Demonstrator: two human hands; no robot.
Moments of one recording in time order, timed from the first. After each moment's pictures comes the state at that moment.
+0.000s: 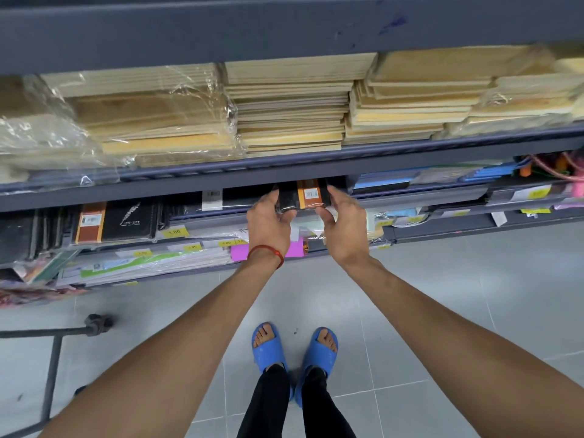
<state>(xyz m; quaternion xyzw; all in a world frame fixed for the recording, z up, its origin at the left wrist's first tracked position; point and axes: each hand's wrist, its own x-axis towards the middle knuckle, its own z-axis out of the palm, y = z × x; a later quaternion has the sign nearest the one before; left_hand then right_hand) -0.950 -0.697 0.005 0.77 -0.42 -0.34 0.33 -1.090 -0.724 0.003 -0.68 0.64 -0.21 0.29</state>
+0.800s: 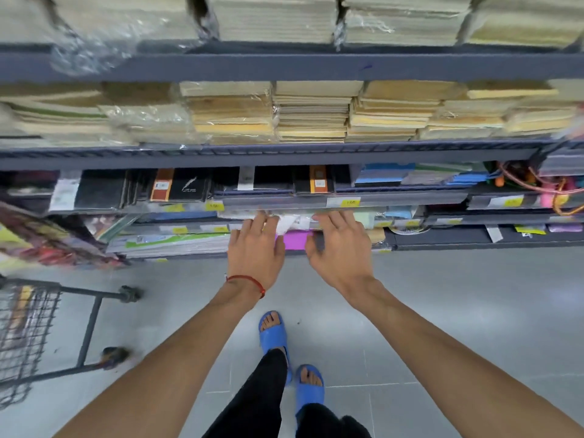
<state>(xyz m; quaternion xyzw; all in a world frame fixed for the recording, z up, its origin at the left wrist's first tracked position) -0.938 -0.543 0.098 0.78 -0.61 -0.09 0.09 -1.100 -0.598 0.106 -0.83 0.54 -0.12 0.09</state>
